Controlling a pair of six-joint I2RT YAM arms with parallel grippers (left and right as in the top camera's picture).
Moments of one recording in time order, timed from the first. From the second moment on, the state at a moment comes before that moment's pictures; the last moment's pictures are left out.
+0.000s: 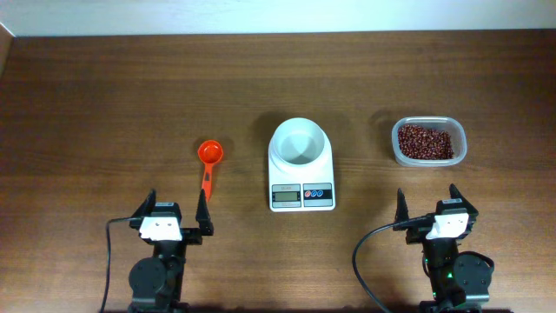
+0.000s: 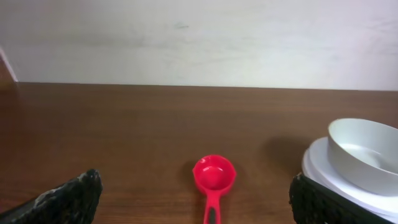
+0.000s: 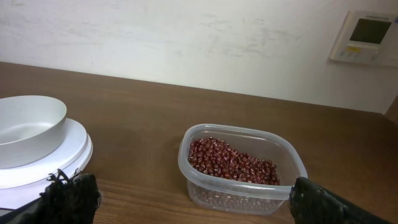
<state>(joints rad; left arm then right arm) -0.04 0.01 0.02 -0.08 -0.05 -0.02 0.01 0.01 0.01 -0.07 -0.04 -0.11</state>
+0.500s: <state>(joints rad) -0.04 0.22 0.43 -0.48 0.08 -0.02 0.01 0.01 0.01 -0.07 -0.04 -0.11</state>
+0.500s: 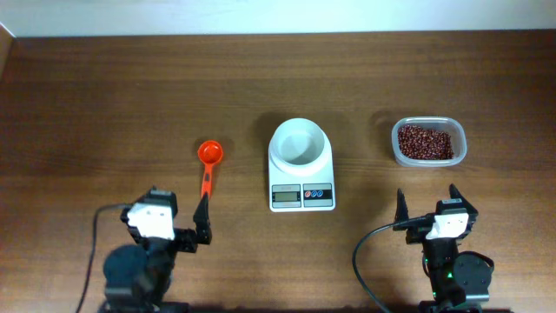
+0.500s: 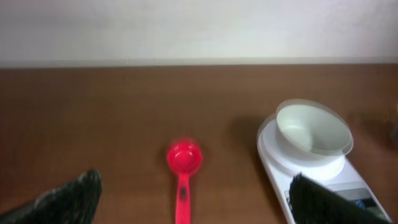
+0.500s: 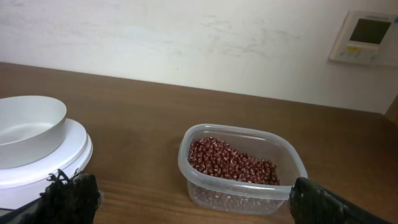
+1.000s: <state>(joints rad) -0.04 1.39 0.95 -0.77 0.18 -0.02 0.01 0.01 0.01 -0.07 -0.03 -0.10</state>
